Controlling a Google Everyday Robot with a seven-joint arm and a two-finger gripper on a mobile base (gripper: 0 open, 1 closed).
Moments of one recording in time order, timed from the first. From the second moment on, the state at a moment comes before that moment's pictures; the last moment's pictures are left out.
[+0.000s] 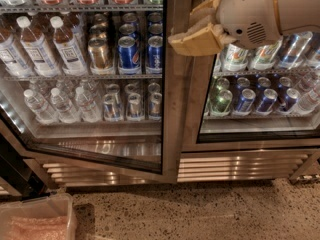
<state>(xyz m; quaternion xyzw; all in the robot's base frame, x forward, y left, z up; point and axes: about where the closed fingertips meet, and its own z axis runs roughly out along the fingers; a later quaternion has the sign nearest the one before) 0.488 -0.044 1.048 -0.57 0.64 0.16 0.49</state>
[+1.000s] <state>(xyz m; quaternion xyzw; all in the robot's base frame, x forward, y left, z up) 0.468 -0.043 1.044 -0.56 0.65 0.17 0.48</state>
